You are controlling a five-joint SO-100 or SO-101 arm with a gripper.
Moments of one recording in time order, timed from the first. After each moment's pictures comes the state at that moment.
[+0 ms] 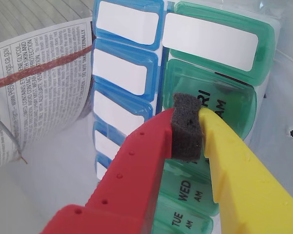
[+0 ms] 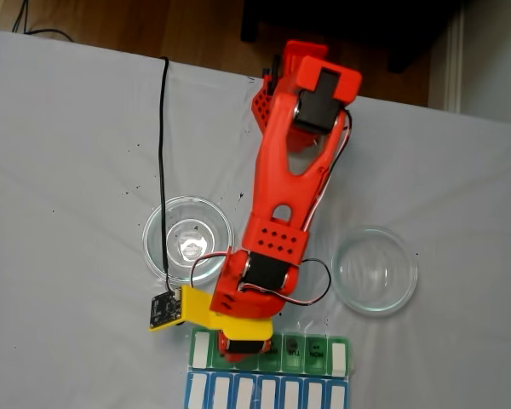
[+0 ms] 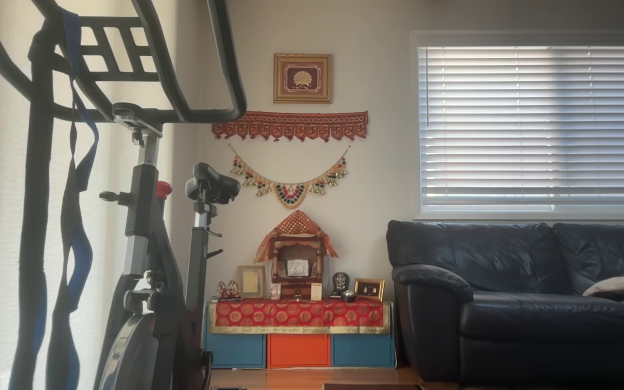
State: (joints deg) arm 7.2 94.0 97.0 41.7 -13.7
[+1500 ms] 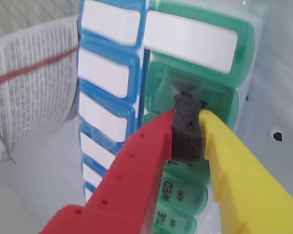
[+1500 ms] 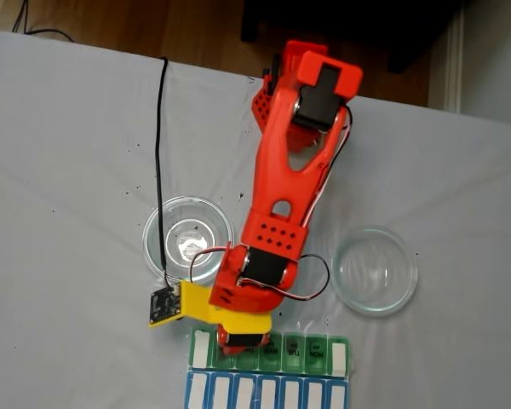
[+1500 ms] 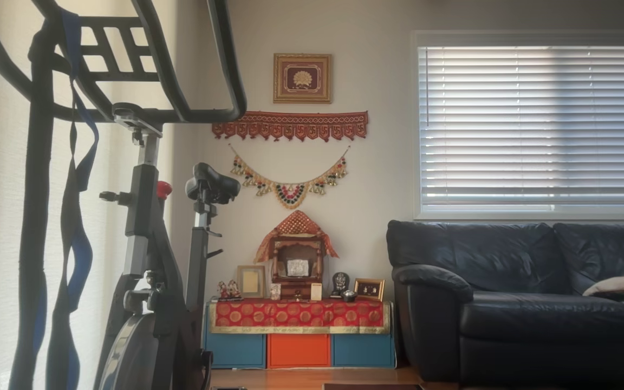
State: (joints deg) arm 9.6 94.2 99.8 45.4 -15.4
